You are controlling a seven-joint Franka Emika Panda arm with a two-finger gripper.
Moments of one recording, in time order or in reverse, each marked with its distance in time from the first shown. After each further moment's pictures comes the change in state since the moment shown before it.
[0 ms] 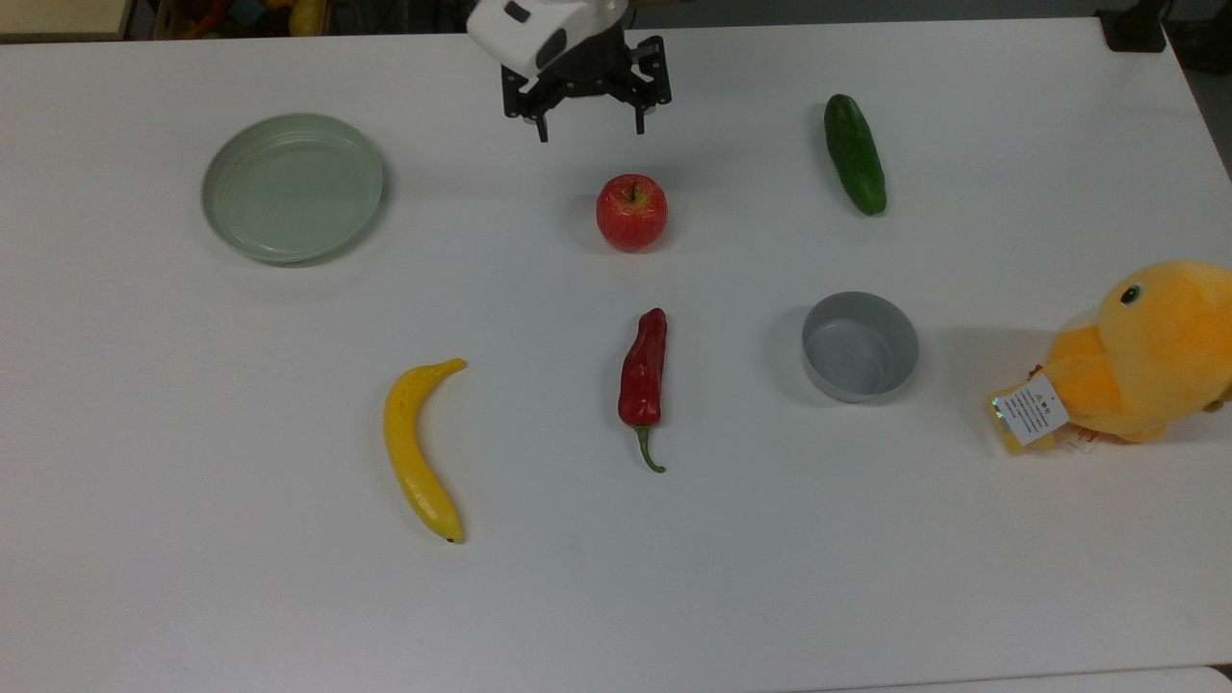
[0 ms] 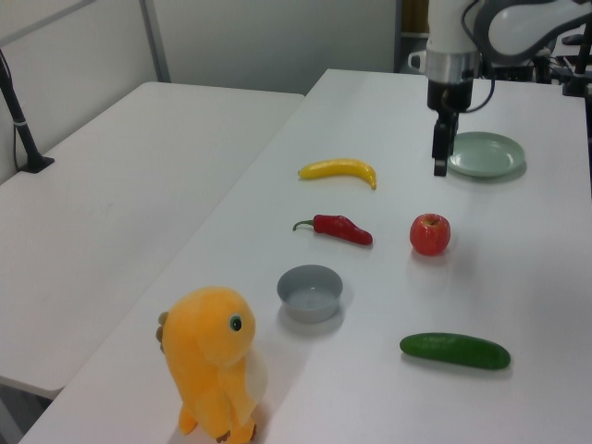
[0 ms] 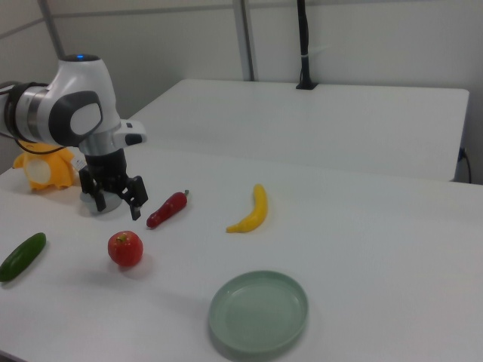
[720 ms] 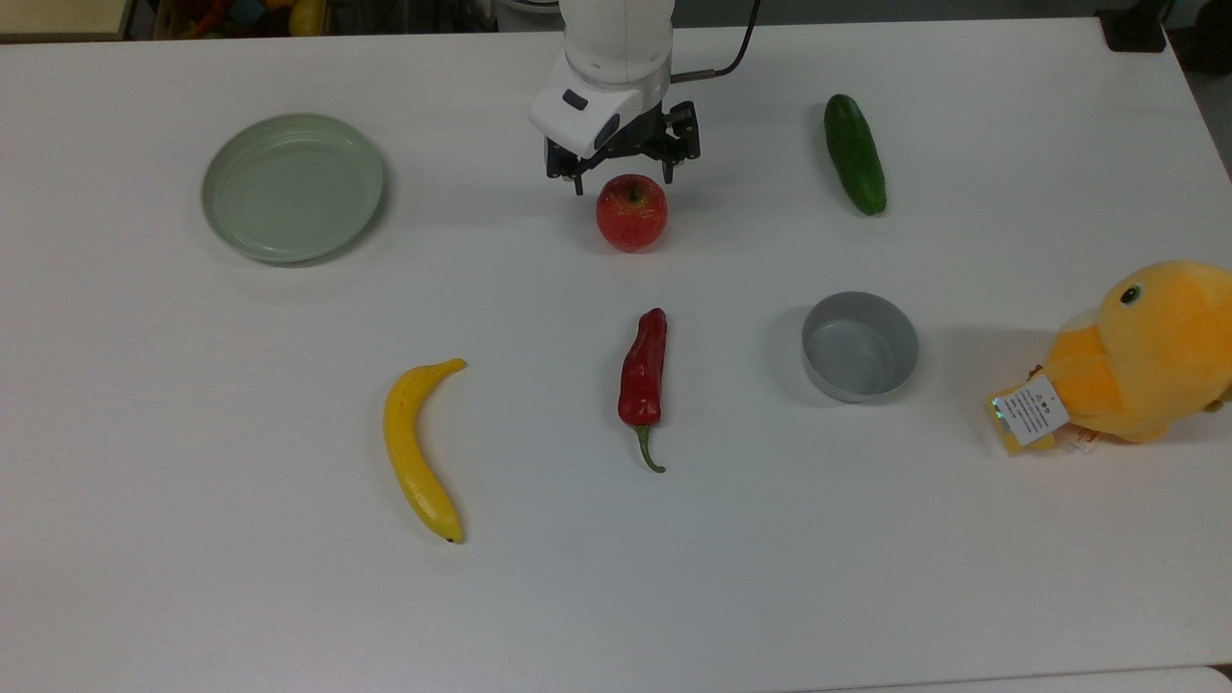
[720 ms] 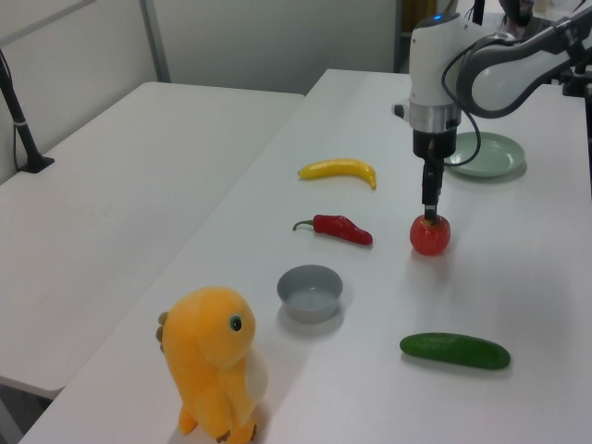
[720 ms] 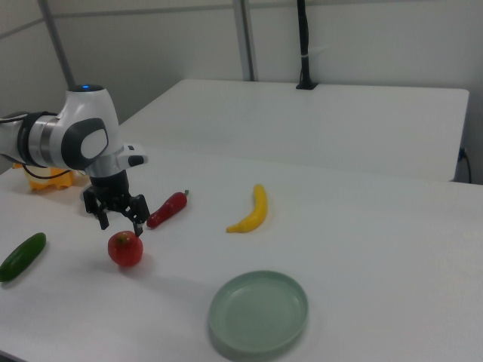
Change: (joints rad) arm 0.043 0.128 0.017 -0.016 -0.025 0.118 -0.001
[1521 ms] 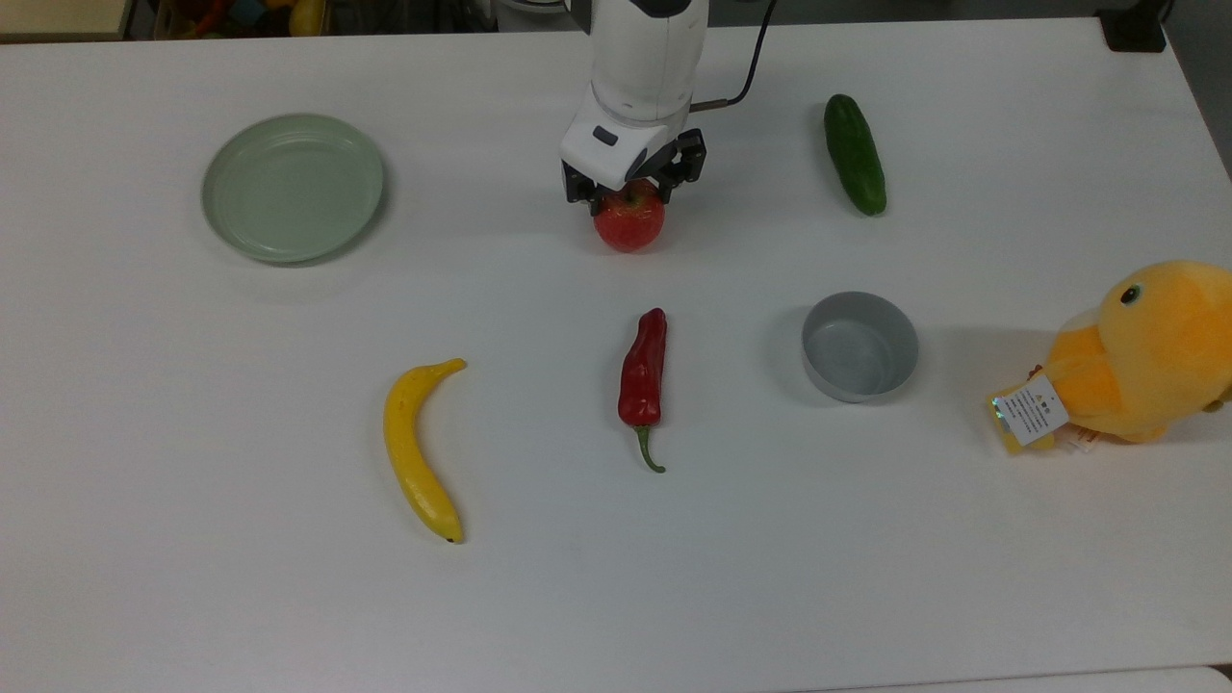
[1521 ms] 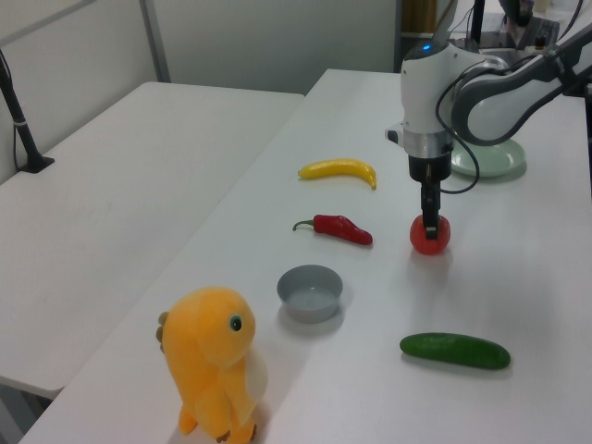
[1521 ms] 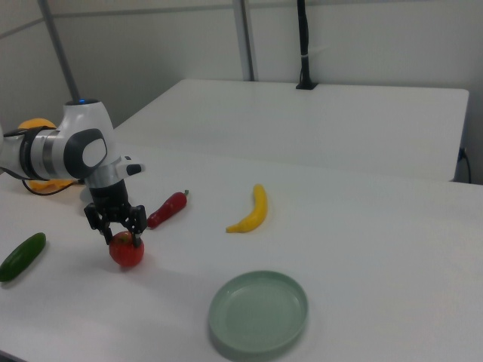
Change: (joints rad) arm 0.030 0.066 0.007 0.000 -0.080 0.026 -0.002
